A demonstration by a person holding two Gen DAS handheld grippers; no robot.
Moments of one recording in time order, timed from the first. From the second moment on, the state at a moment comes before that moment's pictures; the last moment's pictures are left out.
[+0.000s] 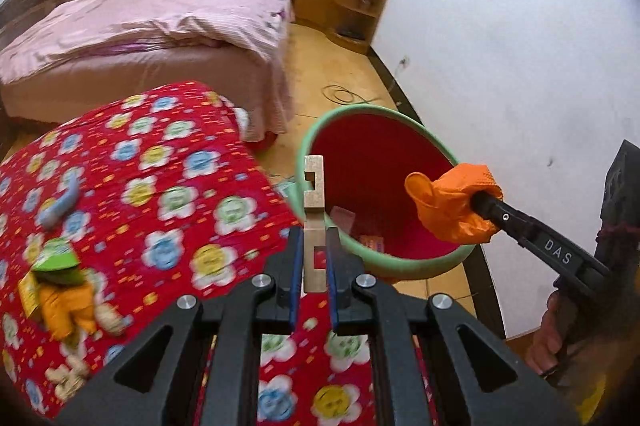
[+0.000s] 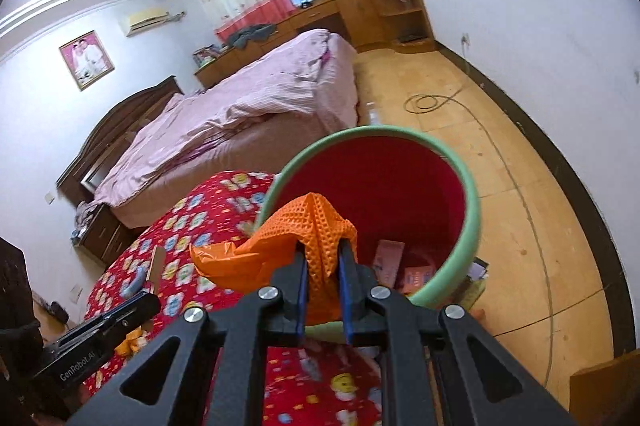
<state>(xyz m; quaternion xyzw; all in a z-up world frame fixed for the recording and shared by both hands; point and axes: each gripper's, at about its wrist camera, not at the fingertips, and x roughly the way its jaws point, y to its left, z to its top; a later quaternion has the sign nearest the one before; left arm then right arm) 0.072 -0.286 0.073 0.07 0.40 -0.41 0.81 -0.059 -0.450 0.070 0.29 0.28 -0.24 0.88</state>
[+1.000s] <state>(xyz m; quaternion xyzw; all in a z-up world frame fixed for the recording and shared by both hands) 0.101 -0.348 0.040 0.08 0.43 -0.41 0.80 -0.048 -0.496 0.042 0.30 0.30 -0.26 0.87</state>
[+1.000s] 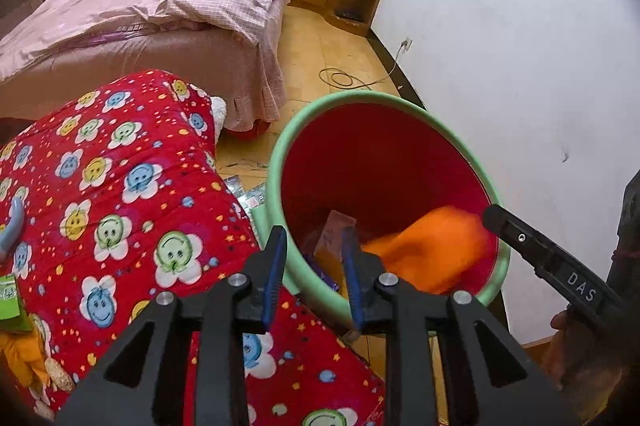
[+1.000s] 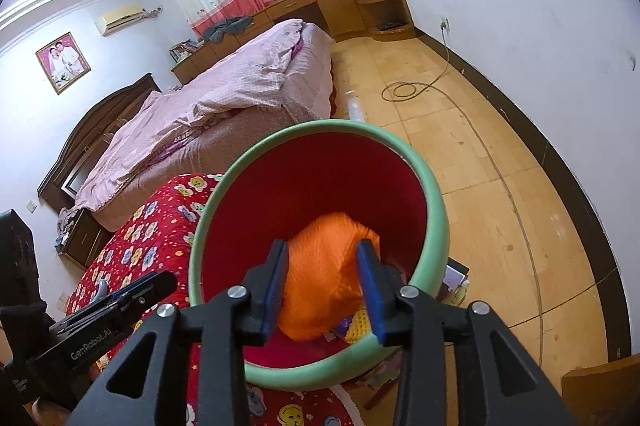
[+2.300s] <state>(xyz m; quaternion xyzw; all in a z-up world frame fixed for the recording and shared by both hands) 0.124 -0.132 0.056 -0.02 0.43 -0.23 0.87 -0.027 -0.394 0.057 0.27 0.32 -0.18 0.89</state>
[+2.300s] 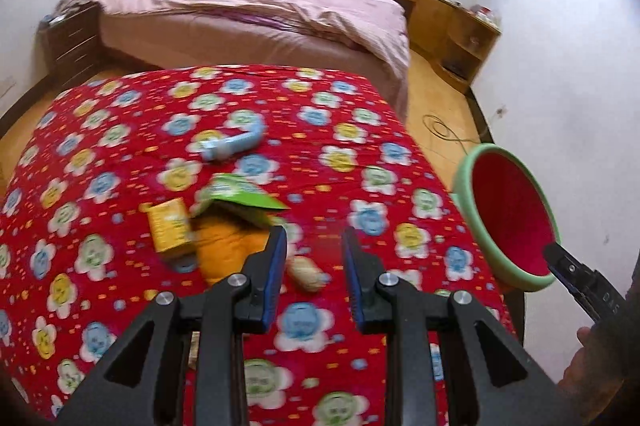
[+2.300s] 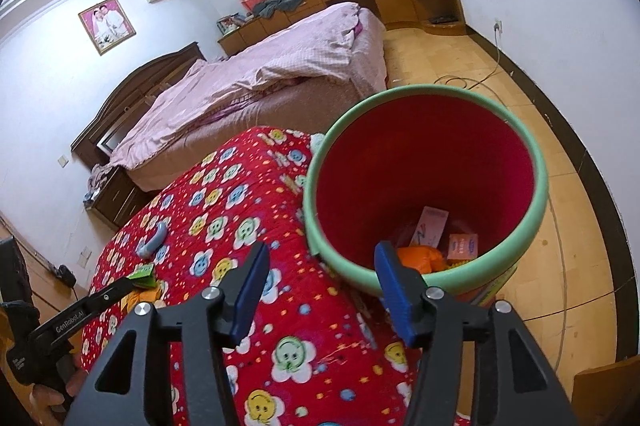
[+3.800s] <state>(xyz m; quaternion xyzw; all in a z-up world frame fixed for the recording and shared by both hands) 0.166 -0.056 0.022 -0.04 0.43 -0.13 0.89 0.020 -0.349 0.038 0.25 0.38 -0.13 0.88</state>
